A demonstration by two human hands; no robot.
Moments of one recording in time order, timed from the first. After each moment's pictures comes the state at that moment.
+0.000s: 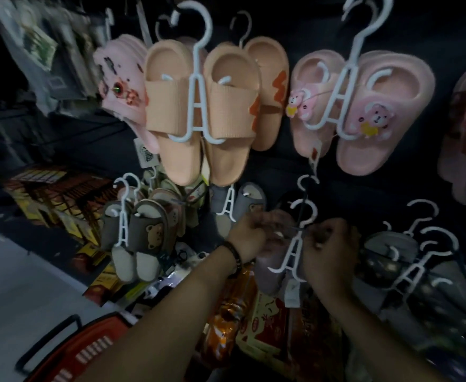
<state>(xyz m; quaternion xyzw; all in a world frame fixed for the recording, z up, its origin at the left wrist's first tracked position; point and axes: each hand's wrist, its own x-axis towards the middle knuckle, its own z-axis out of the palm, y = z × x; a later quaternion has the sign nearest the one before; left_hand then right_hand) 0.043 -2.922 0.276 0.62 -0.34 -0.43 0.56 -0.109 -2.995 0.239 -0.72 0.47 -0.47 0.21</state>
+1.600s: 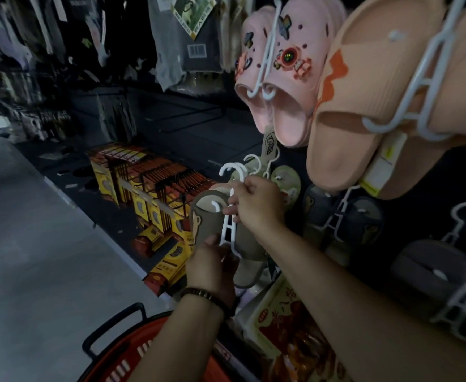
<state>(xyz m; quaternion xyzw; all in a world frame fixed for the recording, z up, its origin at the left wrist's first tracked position) 0.228 -2.733 0.220 0.51 0.08 -0.26 0.82 0.237 -2.840 0.282 -0.73 0.25 -0.30 0.55</state>
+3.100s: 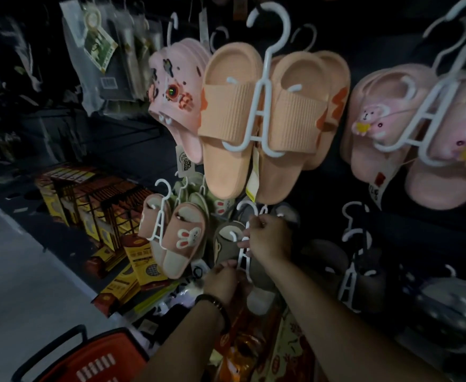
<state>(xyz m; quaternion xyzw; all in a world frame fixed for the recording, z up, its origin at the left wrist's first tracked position) 0.123 -2.866 0.194 0.57 0.04 -0.40 0.72 0.095 -2.970 0.250 -0.69 0.37 -0.31 0.53</state>
